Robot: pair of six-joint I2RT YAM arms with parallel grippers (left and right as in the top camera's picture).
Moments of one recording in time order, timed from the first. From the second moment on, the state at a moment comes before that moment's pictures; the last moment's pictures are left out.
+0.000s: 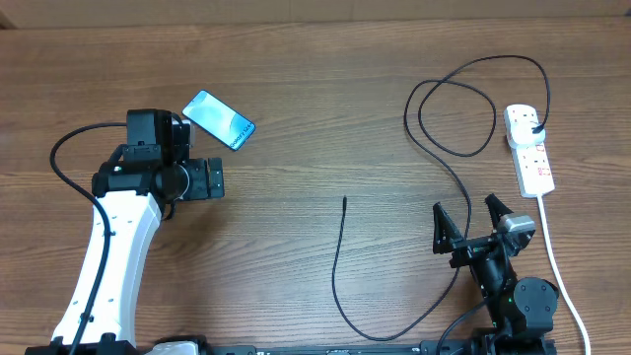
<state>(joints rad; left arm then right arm) 0.04 1.40 1.07 -0.85 0.02 -0.05 0.00 0.01 0.04 -0.08 -0.22 0.17</state>
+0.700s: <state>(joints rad) 0.04 1.70 1.32 -1.05 0.02 -0.08 0.00 0.01 0.04 -0.08 -0.22 0.17</state>
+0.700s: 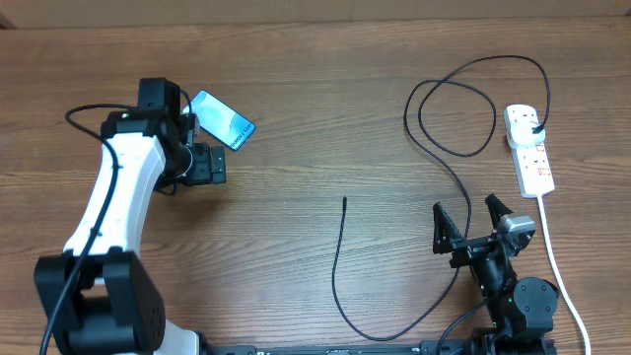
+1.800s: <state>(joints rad) 0.04 1.75 1.33 -1.01 0.02 -0.08 0.00 0.01 0.04 -0.08 -0.22 0.17</state>
